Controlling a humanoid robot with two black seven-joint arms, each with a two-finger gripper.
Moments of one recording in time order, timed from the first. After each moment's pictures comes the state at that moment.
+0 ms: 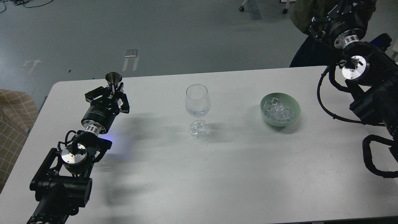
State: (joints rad) left arm -0.37 0.09 -1.51 -0.85 -0.06 -0.35 0.15; right arm 1.01 -0.22 1.05 0.39 -0.34 0.21 0.27
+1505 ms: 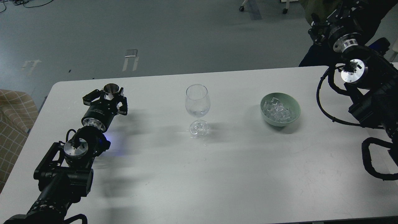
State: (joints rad) left arm -0.48 0.09 -1.51 -0.65 -0.07 -0.34 0.14; right arm 0.99 -0.21 1.05 0.39 -0.34 0.21 0.27
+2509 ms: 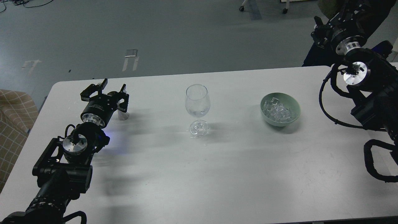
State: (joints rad) left arm -0.49 0.10 -1.51 -0.70 -0.06 -0.33 0.14; right arm 0.97 -0.23 1.06 0.39 -0.34 0.21 0.27
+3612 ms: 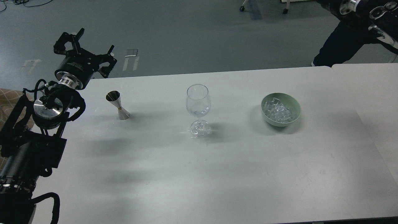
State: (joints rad) left arm -0.60 0.28 -1.40 -0.93 0.02 -0.22 0.14; right arm 1.39 -0.51 0.01 0.64 -1.01 0.22 0.41
